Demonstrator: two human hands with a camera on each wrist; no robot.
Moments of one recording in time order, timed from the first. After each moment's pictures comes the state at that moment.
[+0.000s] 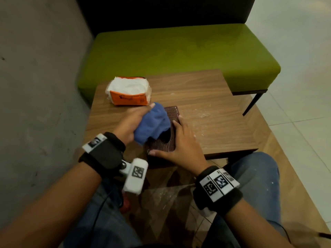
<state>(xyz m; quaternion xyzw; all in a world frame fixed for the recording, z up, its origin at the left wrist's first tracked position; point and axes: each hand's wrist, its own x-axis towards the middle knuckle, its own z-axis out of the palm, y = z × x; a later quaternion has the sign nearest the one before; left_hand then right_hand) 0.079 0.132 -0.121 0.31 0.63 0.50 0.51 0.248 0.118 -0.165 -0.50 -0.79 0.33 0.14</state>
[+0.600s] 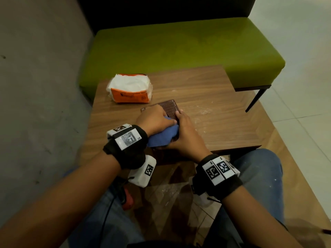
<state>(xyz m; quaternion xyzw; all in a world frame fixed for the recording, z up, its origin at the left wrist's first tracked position) 0.110 0.147 -0.115 0.60 0.75 0.12 0.26 0.246 0.143 -0.173 -0.48 -0.74 0.43 0.19</state>
